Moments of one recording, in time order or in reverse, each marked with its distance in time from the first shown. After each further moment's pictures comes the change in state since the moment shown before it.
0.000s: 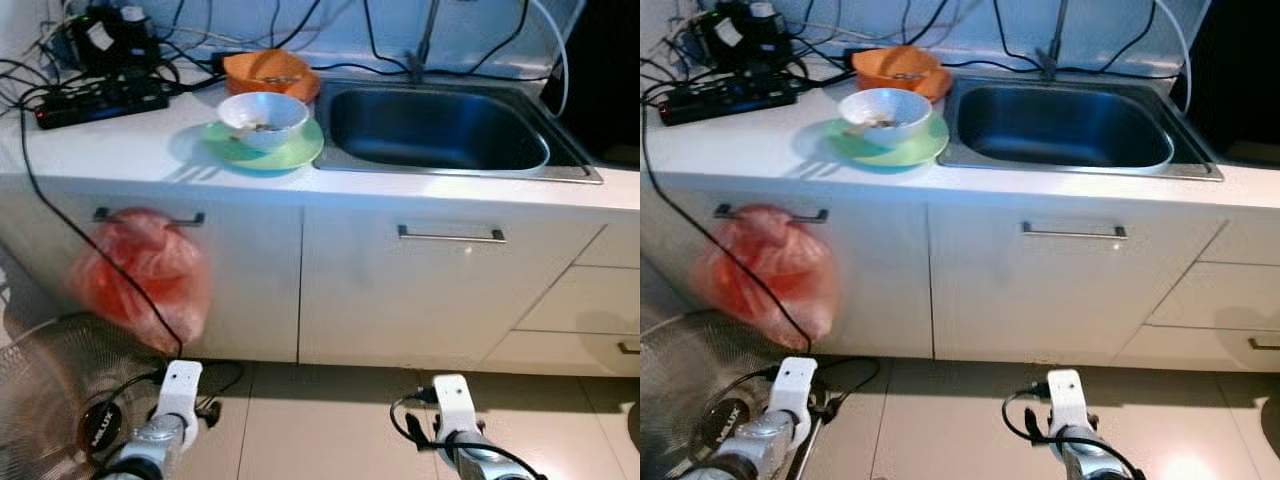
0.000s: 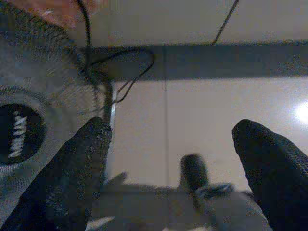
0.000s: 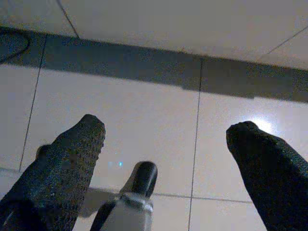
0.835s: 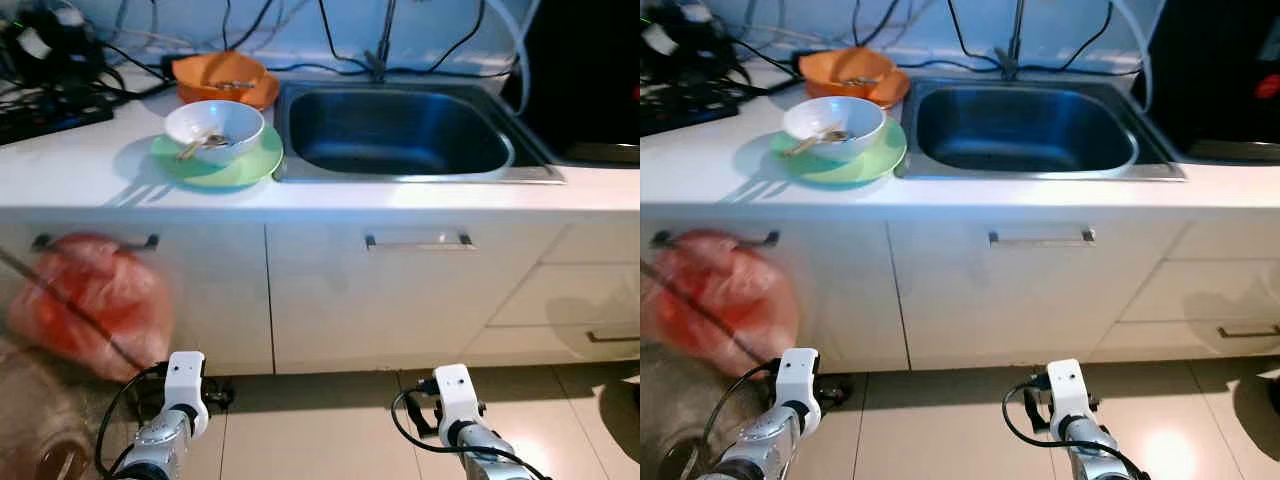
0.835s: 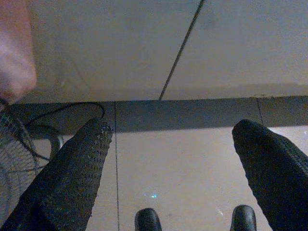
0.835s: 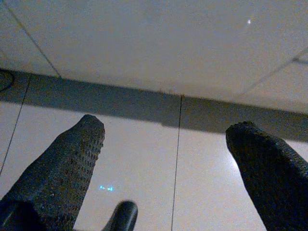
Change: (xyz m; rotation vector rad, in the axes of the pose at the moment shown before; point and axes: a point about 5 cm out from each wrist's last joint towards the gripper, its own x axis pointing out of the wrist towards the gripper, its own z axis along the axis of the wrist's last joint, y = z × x) left arm -0.001 -0.011 0.010 -0.103 -0.166 -0.107; right arm -0.003 -0.004 0.013 -0.080 -0.168 0.033
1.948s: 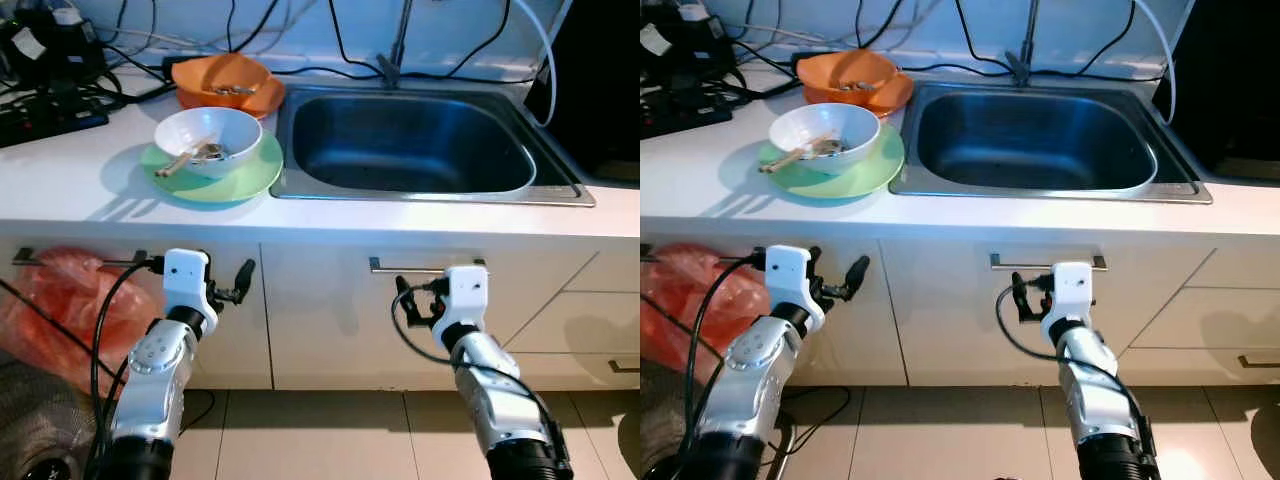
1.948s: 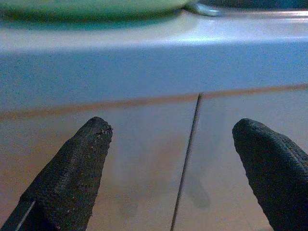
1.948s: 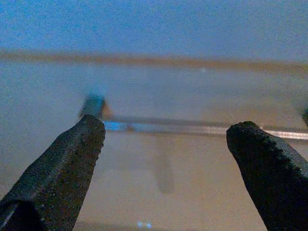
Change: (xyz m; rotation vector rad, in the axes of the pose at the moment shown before) left arm -0.046 -0.039 0.150 0.163 -0.639 -0.137; right arm -0.025 0.003 0.153 0.146 -0.521 0.035
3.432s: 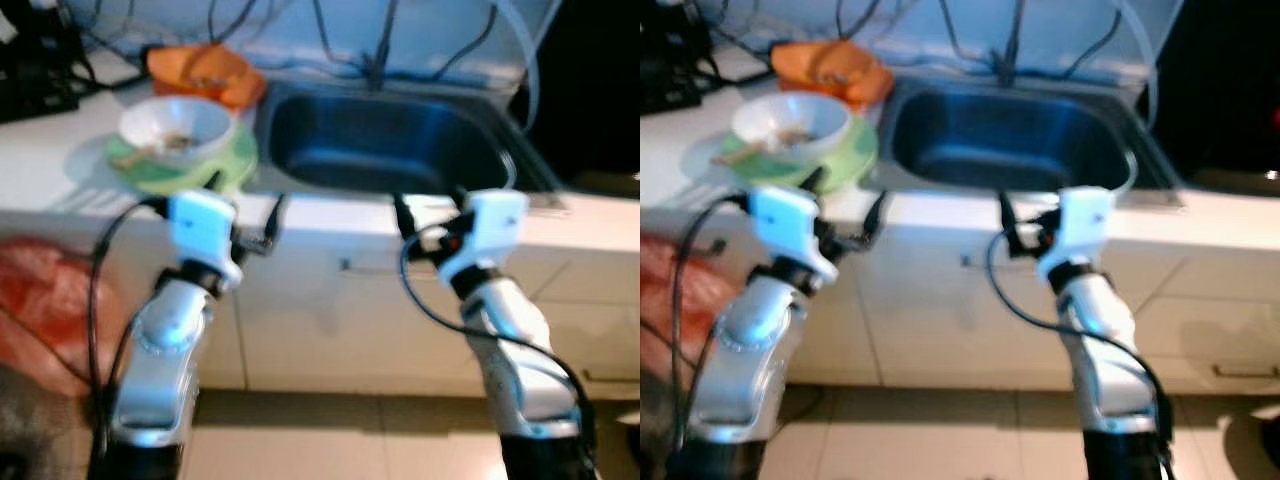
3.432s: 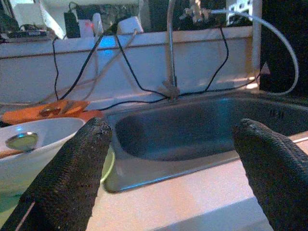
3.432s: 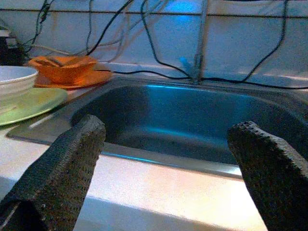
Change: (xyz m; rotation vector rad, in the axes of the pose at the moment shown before) left arm -0.007 -0.045 0.097 0.160 -0.361 -0.096; right arm -0.019 0.031 0.102 -0.023 -0.353 0.121
